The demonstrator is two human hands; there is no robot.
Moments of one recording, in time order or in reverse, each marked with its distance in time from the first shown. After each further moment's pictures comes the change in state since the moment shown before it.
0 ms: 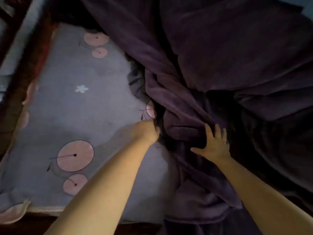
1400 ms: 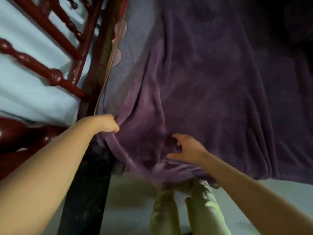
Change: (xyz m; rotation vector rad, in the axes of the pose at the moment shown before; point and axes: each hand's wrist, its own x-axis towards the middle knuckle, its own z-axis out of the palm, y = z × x) left_hand -0.176 -0.419 -0.036 -0.086 -0.405 -0.447; right_hand -0.192 -0.256 0.244 -0.103 -0.374 -0.455
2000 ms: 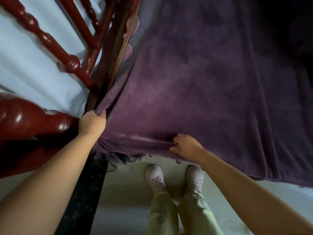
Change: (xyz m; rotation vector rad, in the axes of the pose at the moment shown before) left_hand 0.013 -0.063 0.028 -0.678 0.460 -0.104; right_hand 0.019 -0.037 0.013 -0.349 -0.017 0.014
